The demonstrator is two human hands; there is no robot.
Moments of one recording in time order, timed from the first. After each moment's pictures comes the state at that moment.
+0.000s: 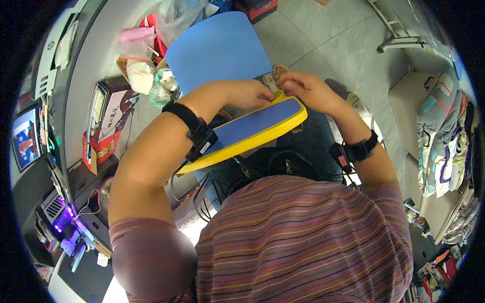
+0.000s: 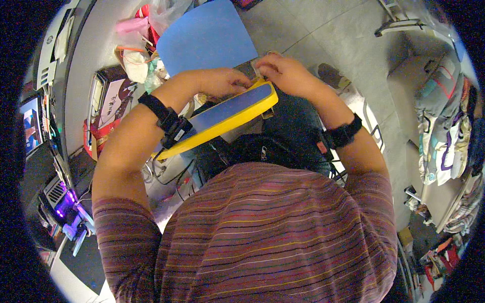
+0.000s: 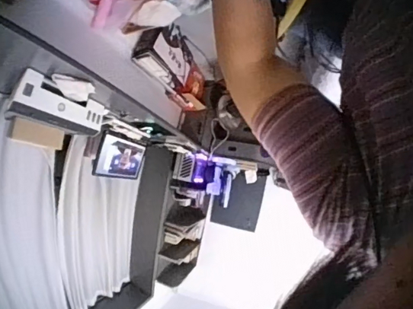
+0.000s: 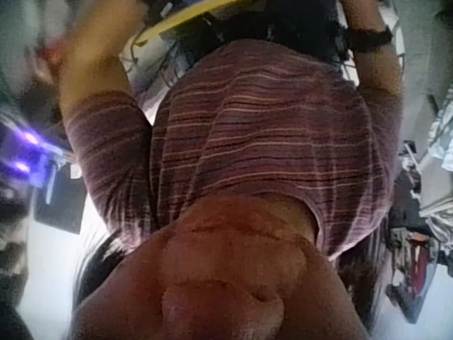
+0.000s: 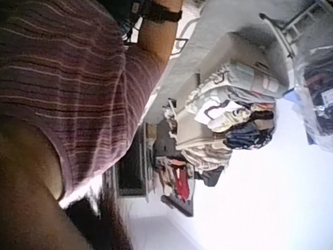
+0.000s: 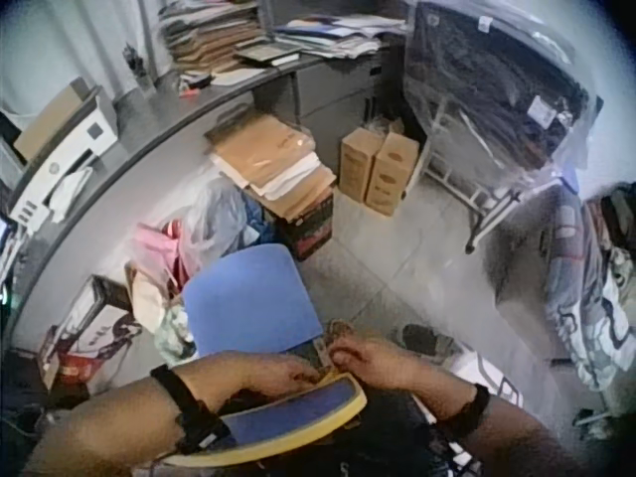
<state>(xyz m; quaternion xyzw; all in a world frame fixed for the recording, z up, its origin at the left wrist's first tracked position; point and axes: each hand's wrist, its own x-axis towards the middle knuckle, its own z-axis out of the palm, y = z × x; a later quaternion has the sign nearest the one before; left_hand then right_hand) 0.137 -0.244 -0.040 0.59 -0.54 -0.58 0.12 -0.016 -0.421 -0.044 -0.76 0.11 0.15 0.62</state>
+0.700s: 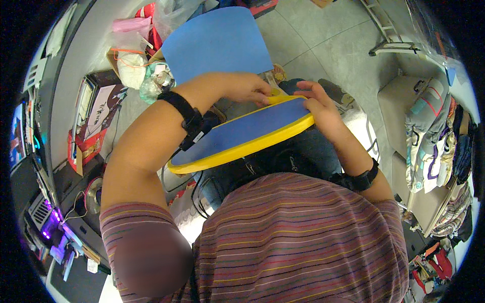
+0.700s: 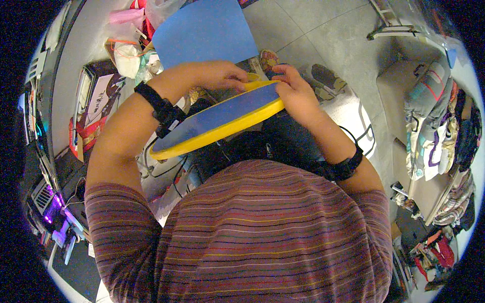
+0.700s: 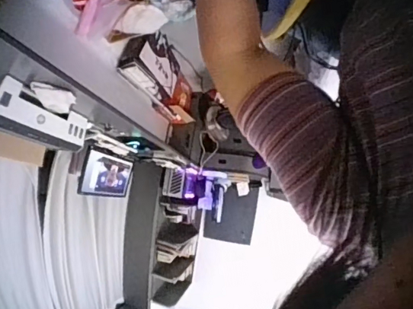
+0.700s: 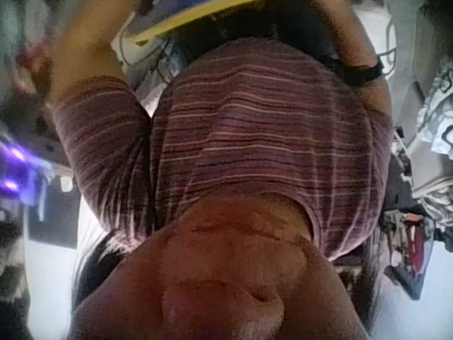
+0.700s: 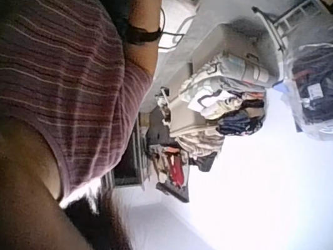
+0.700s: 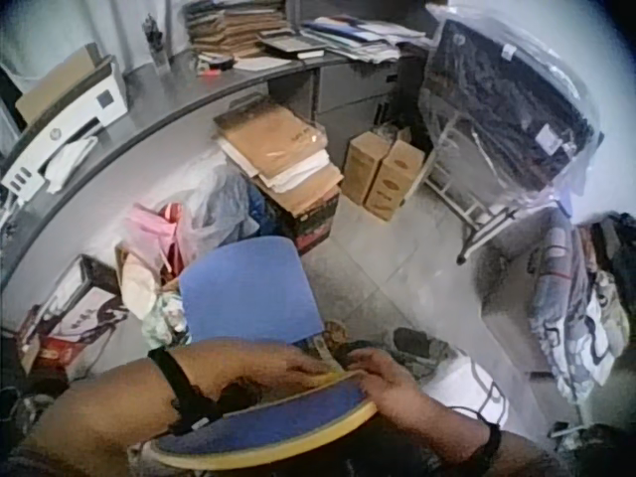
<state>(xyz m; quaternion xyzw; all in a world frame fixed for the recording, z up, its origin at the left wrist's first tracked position) 0.162 -0.224 -0.063 0.53 -0.61 -0.57 0.16 -0.048 -0.363 0.006 -0.68 0.33 0.08 0.65</state>
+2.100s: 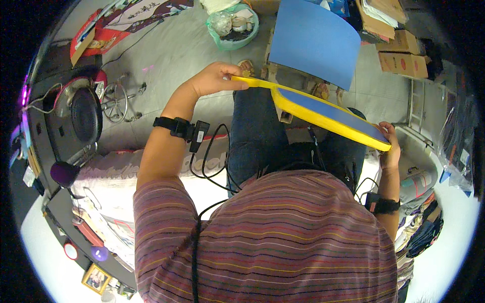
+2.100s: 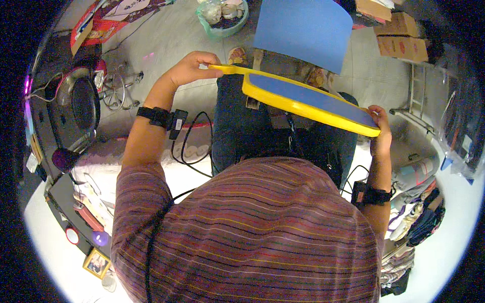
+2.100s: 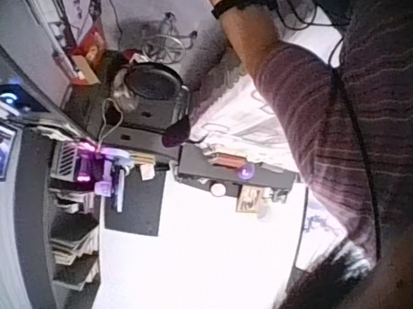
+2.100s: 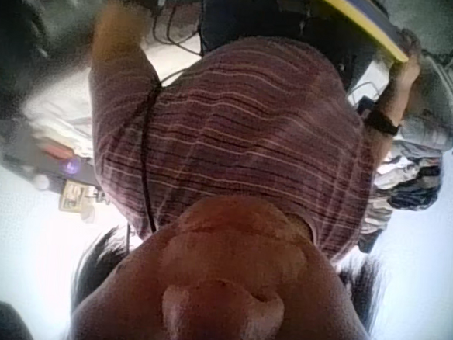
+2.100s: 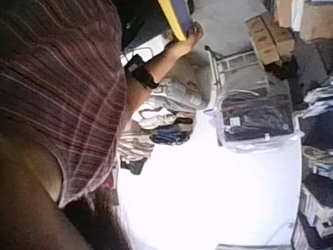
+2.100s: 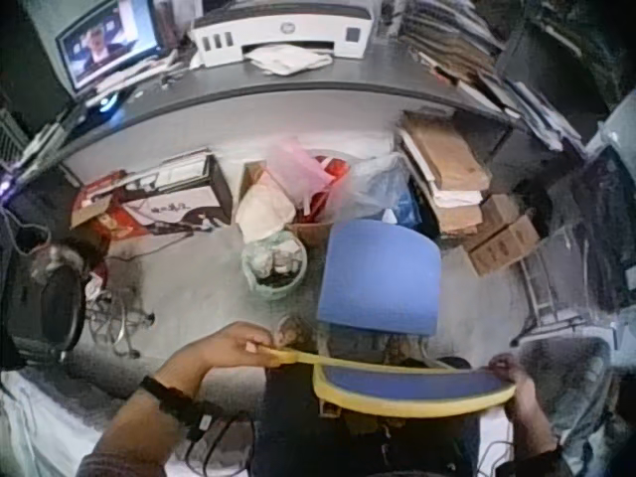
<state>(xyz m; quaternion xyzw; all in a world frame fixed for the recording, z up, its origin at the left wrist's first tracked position) 0.128 0.120 -0.084 0.72 -0.22 -0.40 0.53 -0.047 -0.390 0.009 -0.70 0.34 0.12 0.62</state>
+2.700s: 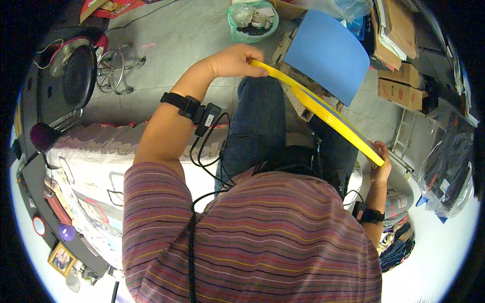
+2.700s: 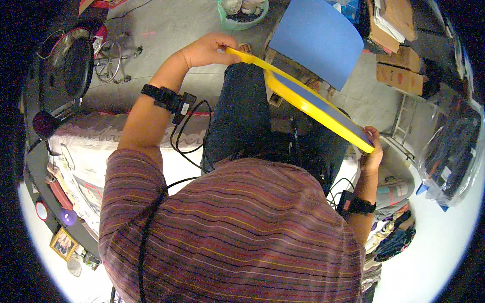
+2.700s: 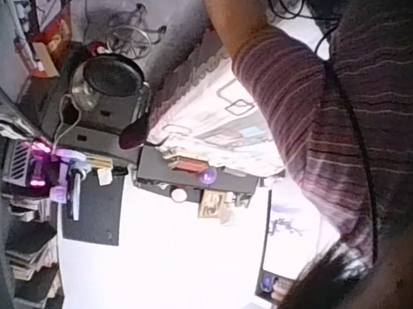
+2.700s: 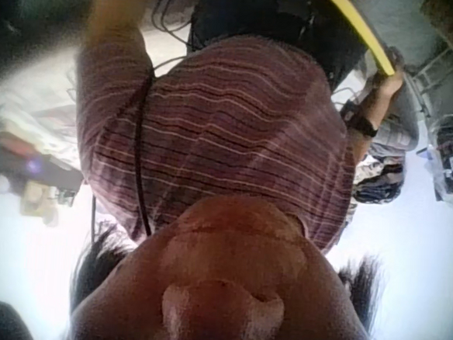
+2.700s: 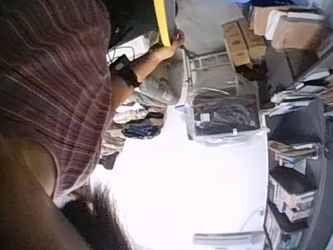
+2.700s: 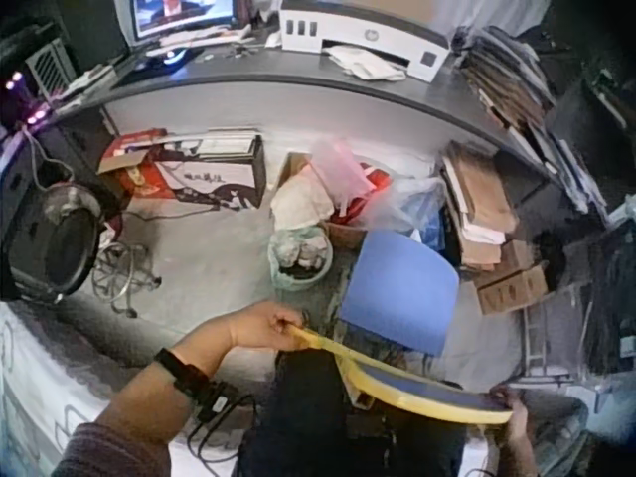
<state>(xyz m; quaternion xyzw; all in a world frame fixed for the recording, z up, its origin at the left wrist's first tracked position) 0.124 0.123 -0.083 0.77 -0.23 -0.32 0.50 -0.046 -0.392 0.007 -0.72 0.33 0.10 0.60</state>
